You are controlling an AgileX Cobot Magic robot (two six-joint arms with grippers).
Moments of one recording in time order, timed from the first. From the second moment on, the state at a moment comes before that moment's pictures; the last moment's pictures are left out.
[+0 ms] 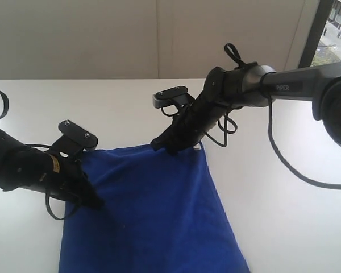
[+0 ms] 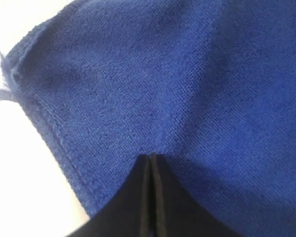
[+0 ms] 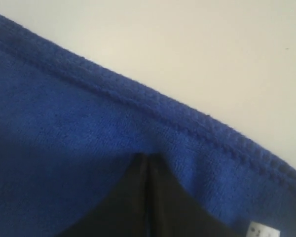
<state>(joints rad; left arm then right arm) -0.47 1.75 -0.75 0.14 0.06 0.05 0.29 2.27 -1.65 0.49 0.64 -0.57</state>
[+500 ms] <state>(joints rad) -0.31 1.76 -0.75 0.02 -0.24 0.05 0.29 2.26 -1.64 0.49 0.54 -0.62</state>
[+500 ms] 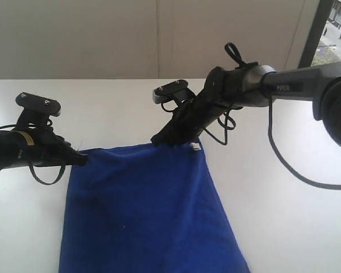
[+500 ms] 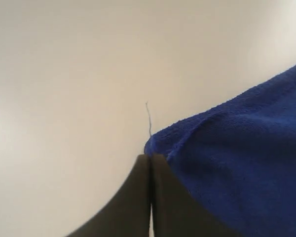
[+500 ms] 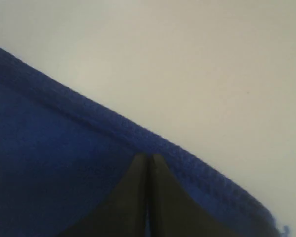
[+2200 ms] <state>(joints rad) -0.52 1.47 -0.99 -0.47 1.05 1.21 0.39 1.49 -1.11 0.12 0.92 -0.68</state>
